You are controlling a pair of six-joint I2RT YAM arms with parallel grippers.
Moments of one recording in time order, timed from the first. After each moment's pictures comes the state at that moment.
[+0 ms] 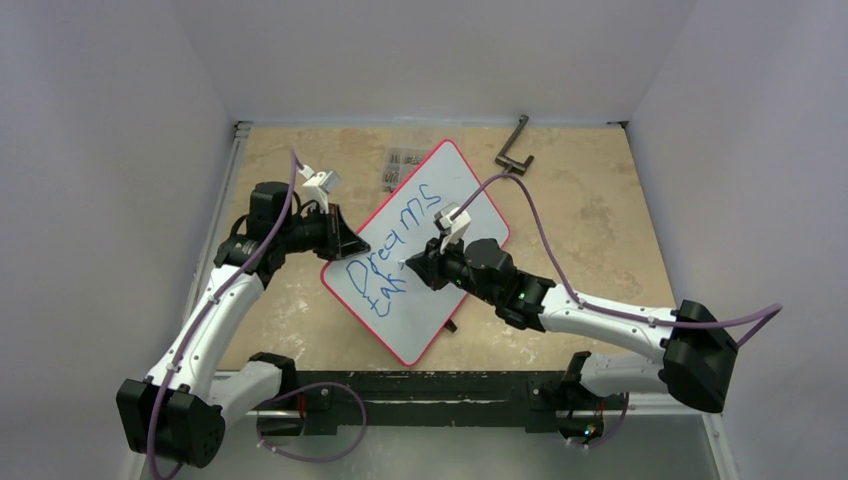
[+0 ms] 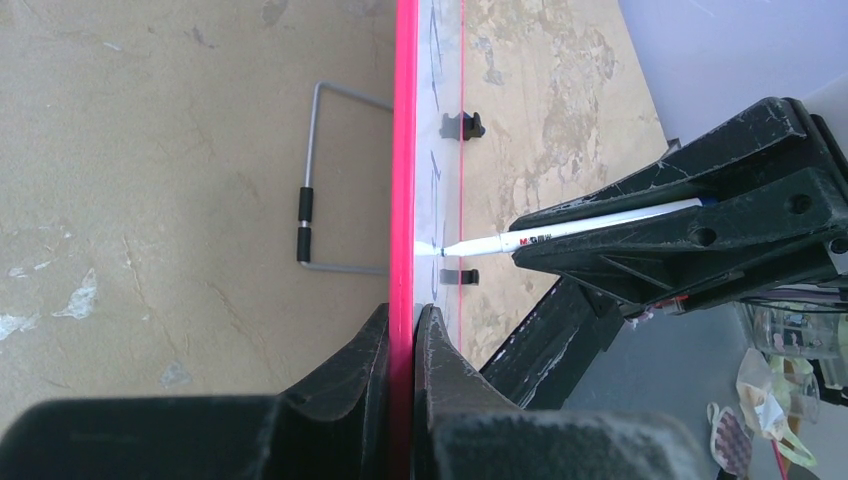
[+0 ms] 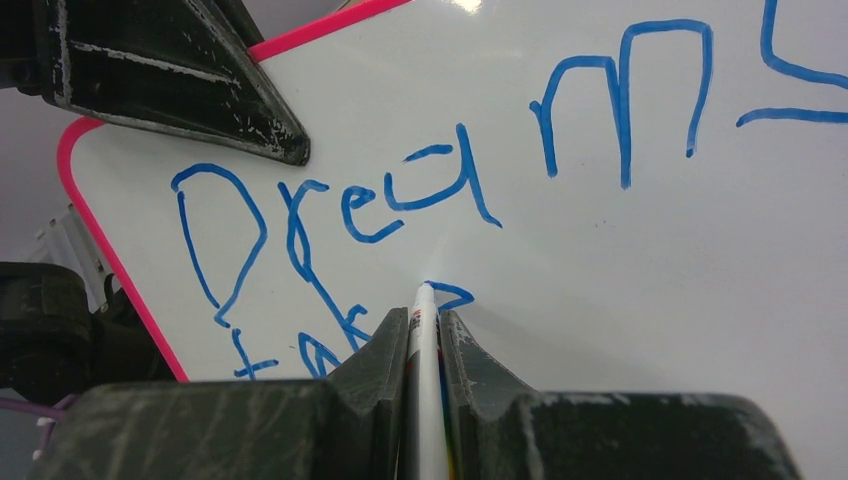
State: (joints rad) left arm -0.21 1.03 0.90 -0.52 0.68 -0.27; right arm 1.01 1.23 0.73 0.27 0.13 0.35
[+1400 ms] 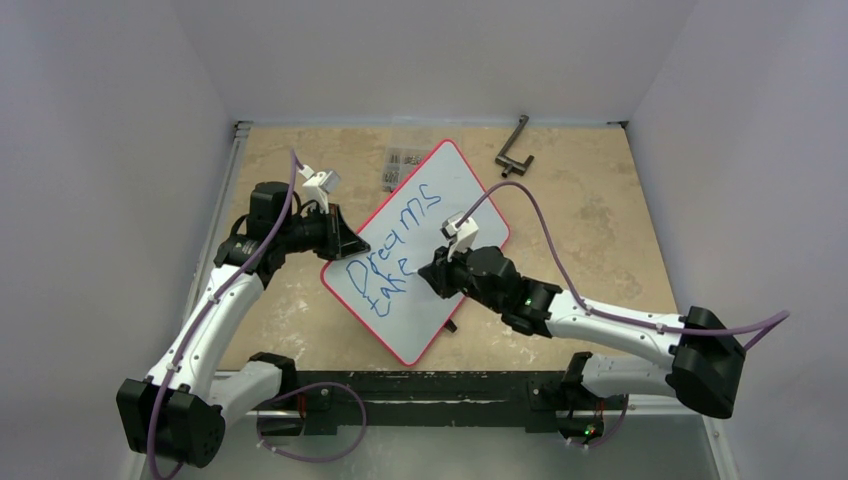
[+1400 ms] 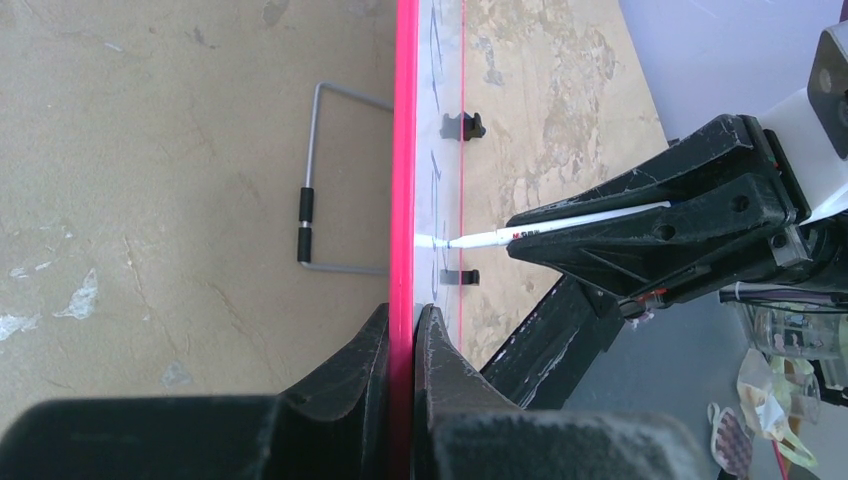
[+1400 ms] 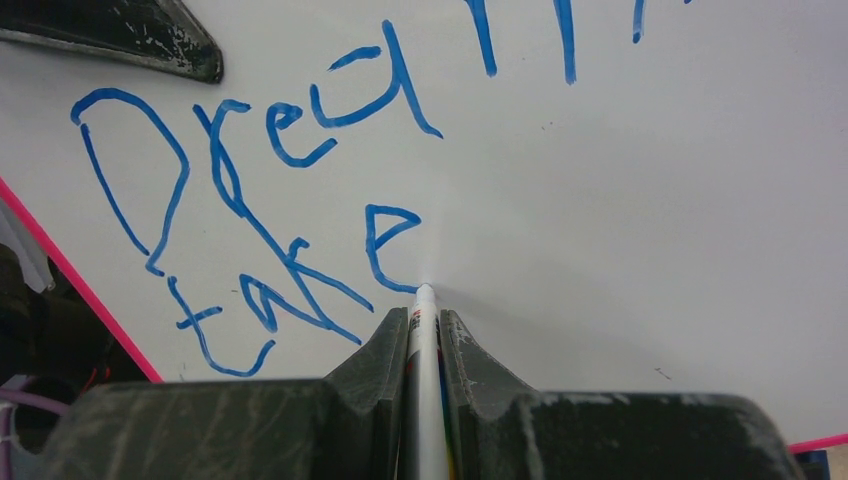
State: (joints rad) left arm -0.21 1.03 0.90 -0.52 0.68 -0.27; right arm 1.02 1.17 0.66 0.18 0.19 0.39
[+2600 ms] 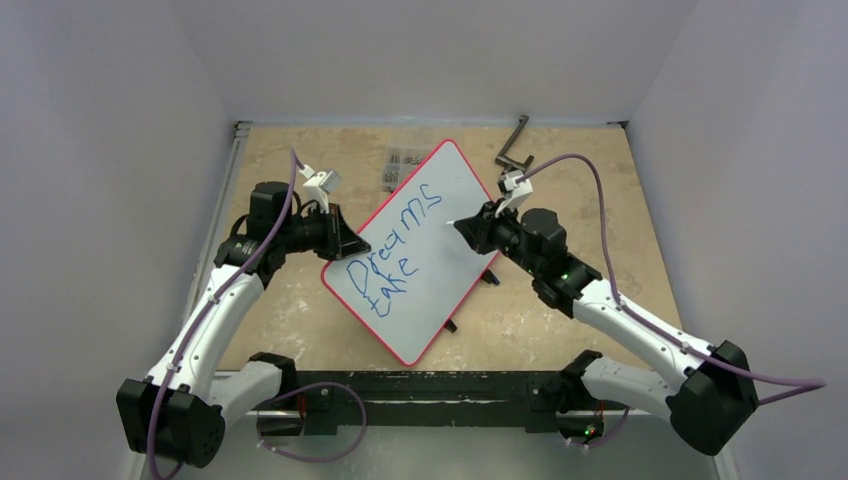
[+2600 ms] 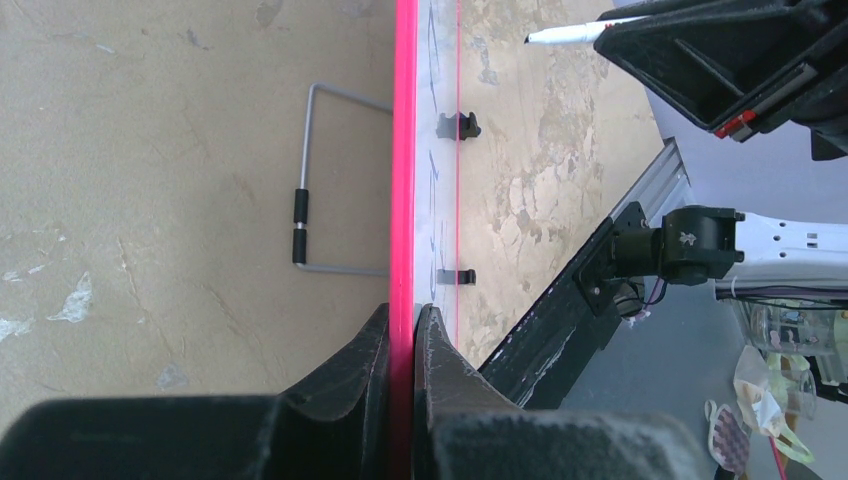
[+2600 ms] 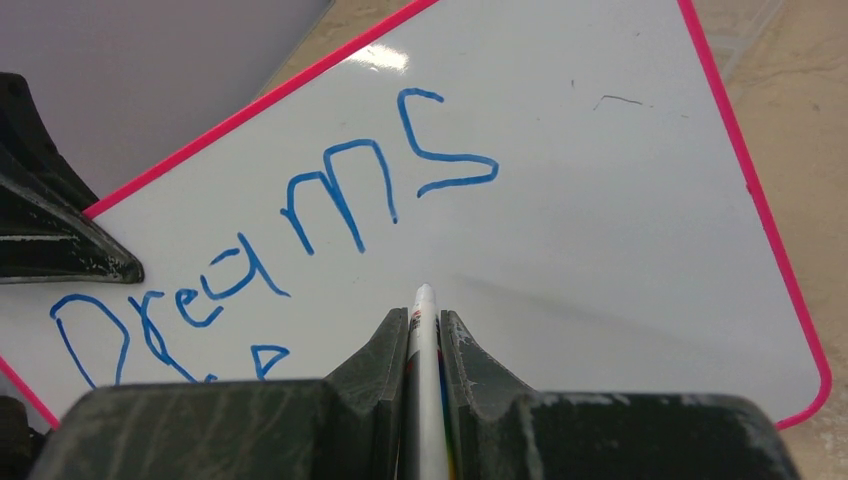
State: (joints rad) left arm -0.21 1.03 0.90 -0.51 0.68 -0.27; right arm 0.67 1.05 0.71 0.14 0.00 0.38
